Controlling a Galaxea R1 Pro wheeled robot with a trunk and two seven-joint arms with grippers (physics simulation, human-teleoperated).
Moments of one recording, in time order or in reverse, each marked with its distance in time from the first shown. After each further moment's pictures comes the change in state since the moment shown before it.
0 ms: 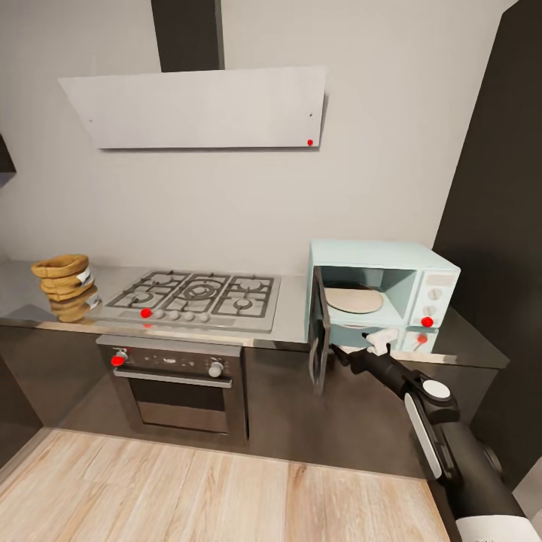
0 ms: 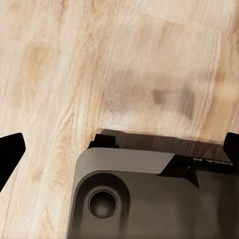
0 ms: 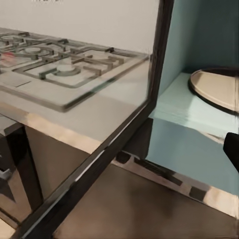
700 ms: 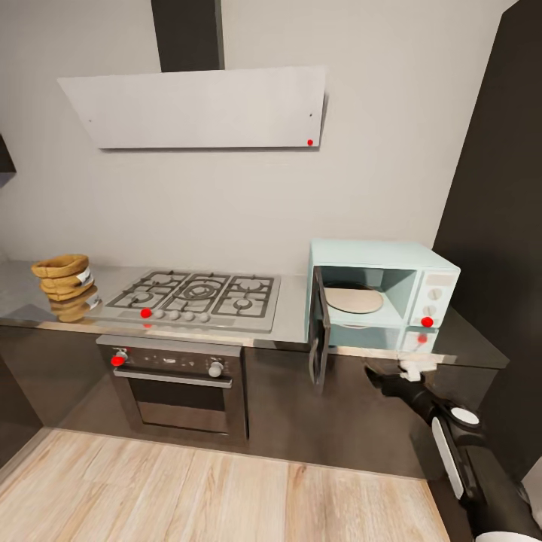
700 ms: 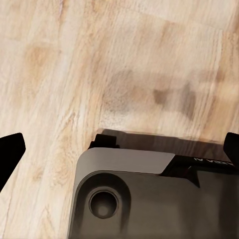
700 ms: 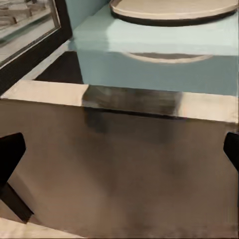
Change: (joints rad) left arm 0.000 0.002 -0.001 0.000 0.000 0.000 0.000; right arm 0.054 -0.005 -0.211 0.147 0.009 -0.004 -0.042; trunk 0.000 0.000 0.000
